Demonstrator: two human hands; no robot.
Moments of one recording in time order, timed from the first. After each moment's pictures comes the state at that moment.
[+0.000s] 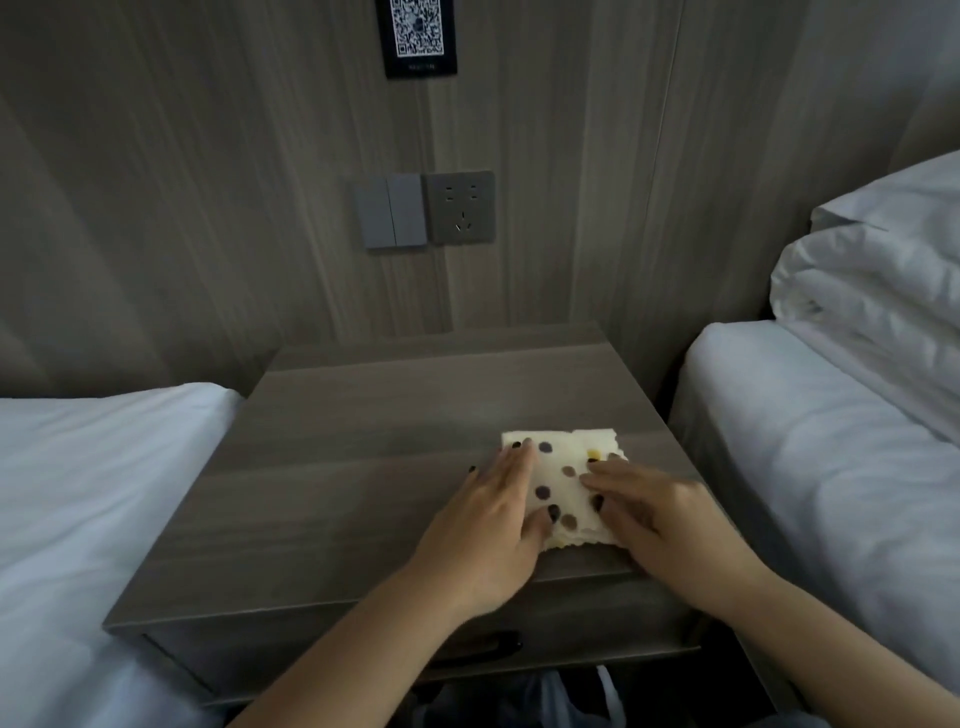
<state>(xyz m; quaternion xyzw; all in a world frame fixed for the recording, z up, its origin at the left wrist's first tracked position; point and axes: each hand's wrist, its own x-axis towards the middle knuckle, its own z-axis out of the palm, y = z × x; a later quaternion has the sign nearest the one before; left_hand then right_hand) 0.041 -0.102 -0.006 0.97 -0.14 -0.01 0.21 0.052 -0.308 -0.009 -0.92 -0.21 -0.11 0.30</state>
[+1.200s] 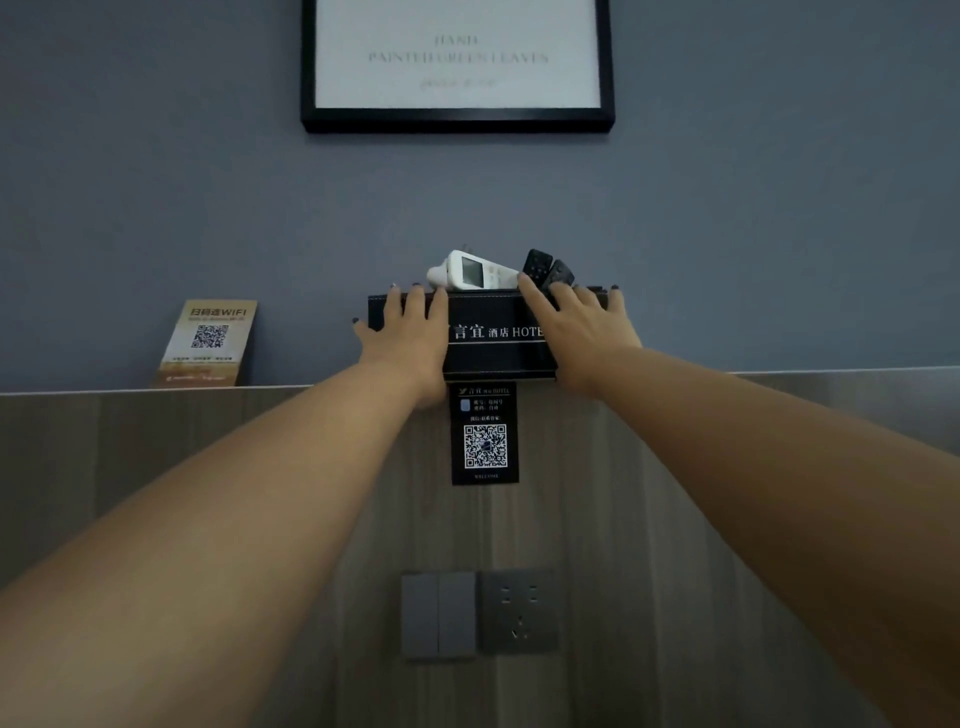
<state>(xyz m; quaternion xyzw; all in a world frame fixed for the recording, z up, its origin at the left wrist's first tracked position) 0.282 0.014 0.406 0.92 0.01 0.39 -0.05 0.308 -0.175 0.409 -0.87 -0.14 -0.46 -0.10</state>
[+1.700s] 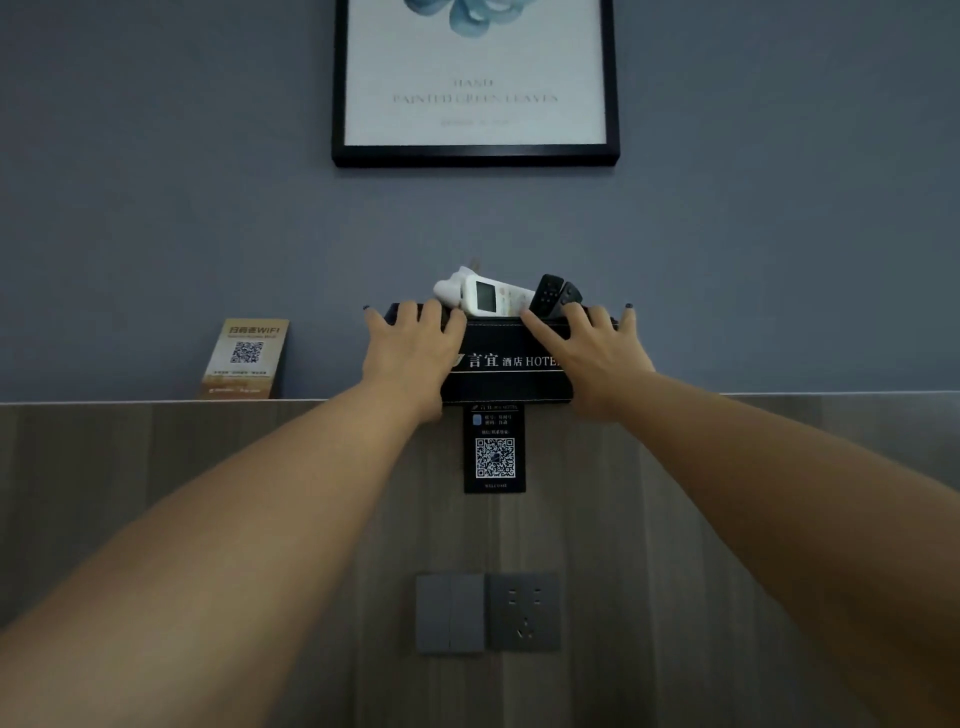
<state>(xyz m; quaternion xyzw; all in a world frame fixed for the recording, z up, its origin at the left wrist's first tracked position) 0.238 0.018 0.406 0.84 0.05 0.47 -0.26 0.289 -0.189 0.409 -0.84 -0.16 -0.49 -0.17</state>
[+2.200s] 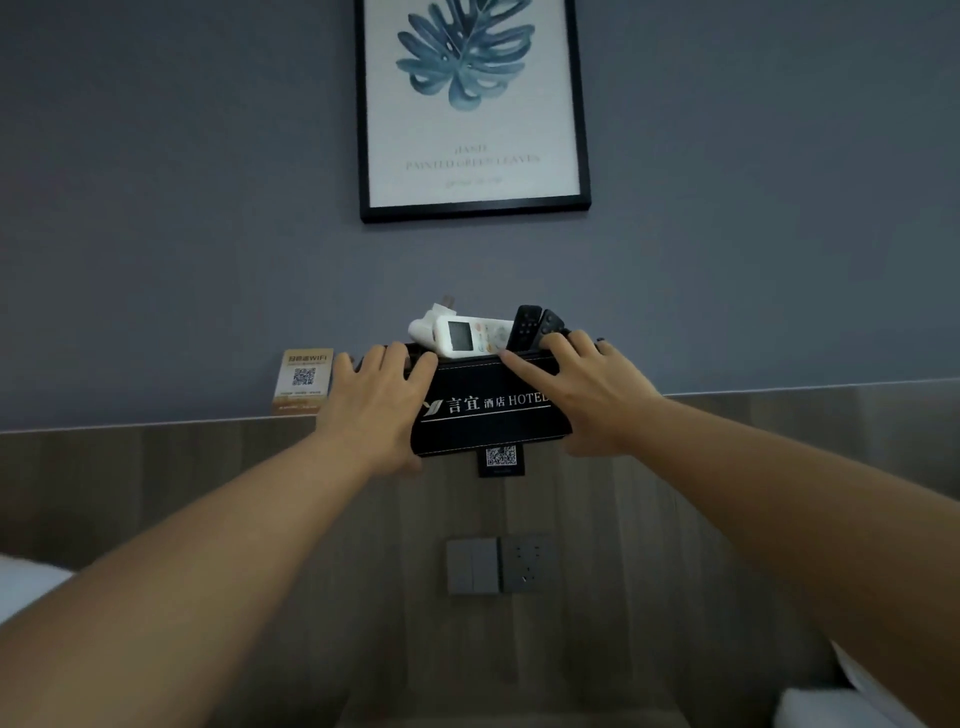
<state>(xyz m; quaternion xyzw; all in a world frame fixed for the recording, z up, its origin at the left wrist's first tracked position) 0.052 0.024 0.378 0.85 0.00 0.48 -0.24 0.119 -0.220 0.389 -0.80 -0.26 -0.50 -0.21</state>
